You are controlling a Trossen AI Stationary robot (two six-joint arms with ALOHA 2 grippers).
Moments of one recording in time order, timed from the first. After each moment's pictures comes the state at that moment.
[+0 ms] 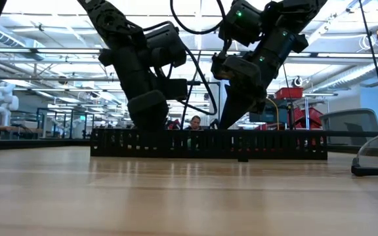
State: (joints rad) left arm 0.10 1.81 1.01 -0.28 0.05 -0.04; right arm -0.04 1.72 0.96 -0.25 0.01 0.35
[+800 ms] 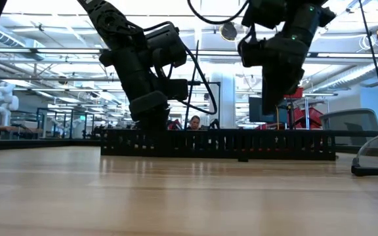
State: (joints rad) left arm 0.10 1.81 1.01 -0.27 0.04 -0.05; right arm -0.03 1.48 0.96 -0.62 0.00 0.36
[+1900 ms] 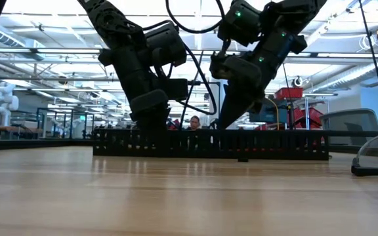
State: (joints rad) left arm 0.08 1.81 1.01 -0.27 0.04 -0.10; right arm -0.03 1.74 0.96 -0.24 -0.01 0.31
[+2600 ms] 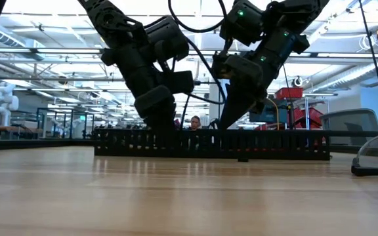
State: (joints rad) left arm 0.08 1.80 1.01 -0.18 0.03 0.01; right arm -0.03 1.69 0.96 -0.23 0.00 0.34
